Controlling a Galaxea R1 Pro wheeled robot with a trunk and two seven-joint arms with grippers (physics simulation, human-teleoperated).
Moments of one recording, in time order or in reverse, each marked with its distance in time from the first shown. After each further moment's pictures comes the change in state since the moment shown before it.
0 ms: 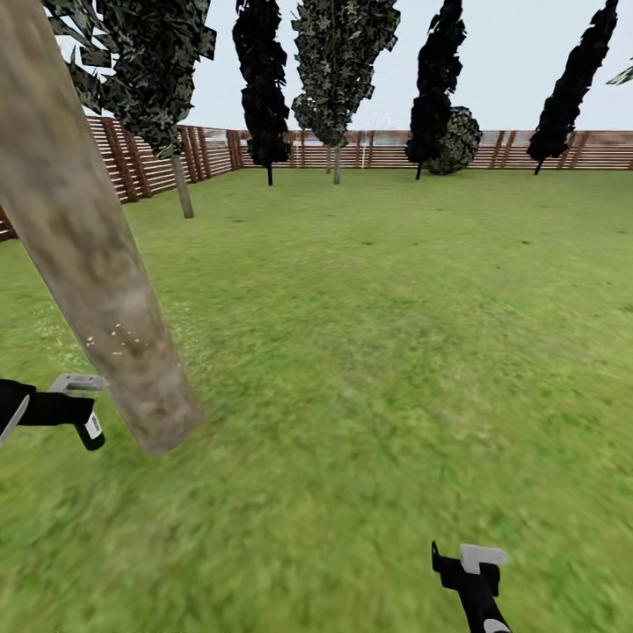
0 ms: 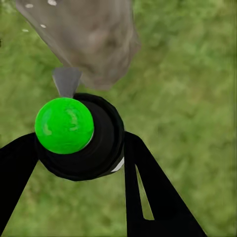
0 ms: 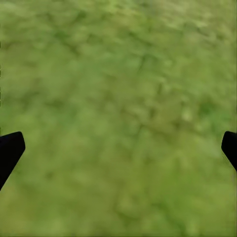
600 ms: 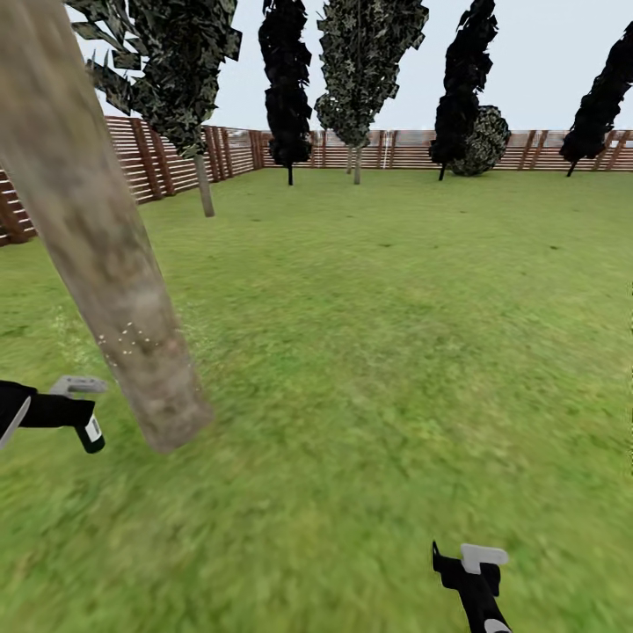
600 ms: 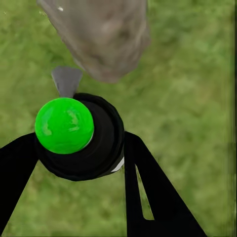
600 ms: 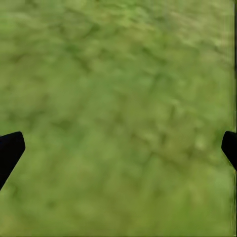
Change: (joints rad) left arm 0.002 -0.002 -0.003 0.011 -0.003 -0.001 0.001; right arm 0.000 -0.002 0.000 0.000 0.000 -0.001 0.000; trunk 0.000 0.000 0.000
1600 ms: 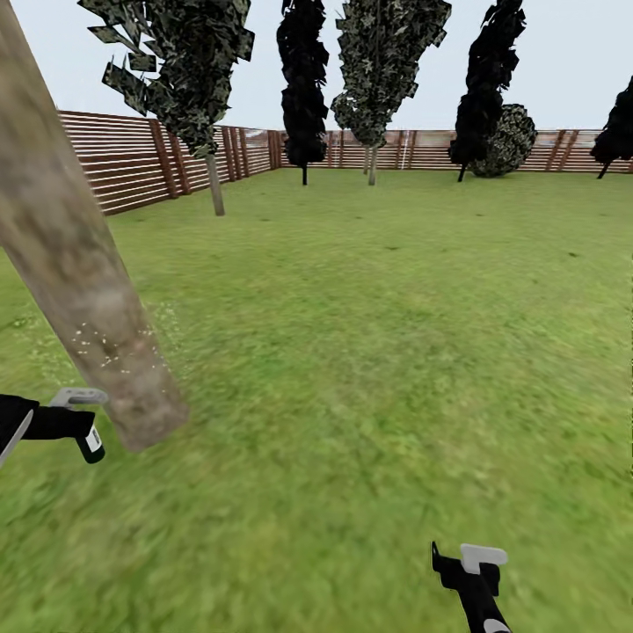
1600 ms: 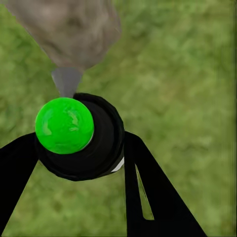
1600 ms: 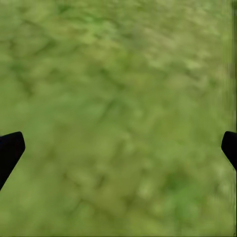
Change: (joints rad) left arm 0.000 -0.014 0.006 0.118 0.000 -0.098 0.014; right arm 0.000 0.002 0.000 0.000 0.000 0.000 0.000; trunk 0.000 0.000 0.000
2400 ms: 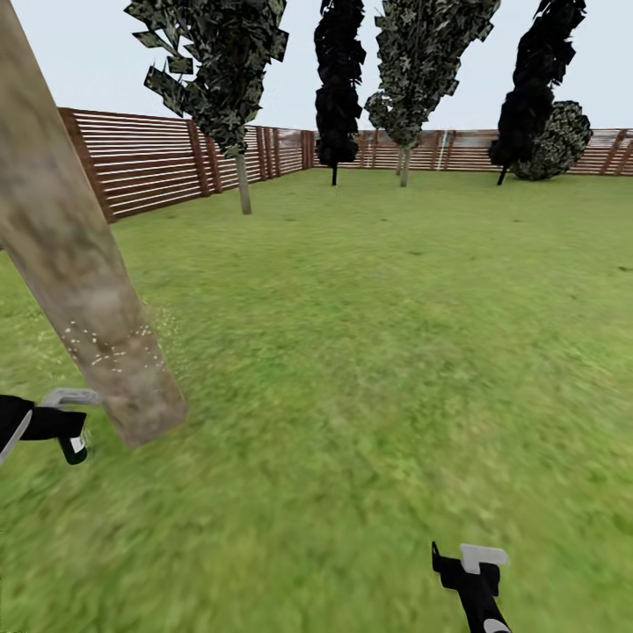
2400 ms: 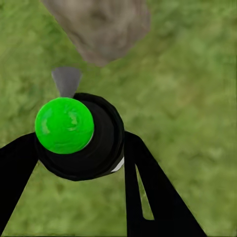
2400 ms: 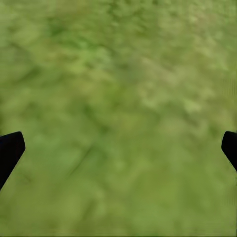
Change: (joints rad) left arm 0.000 0.002 0.002 0.003 -0.001 0.003 0.118; right arm 0.000 0.000 0.000 0.000 0.000 0.000 0.000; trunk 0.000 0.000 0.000
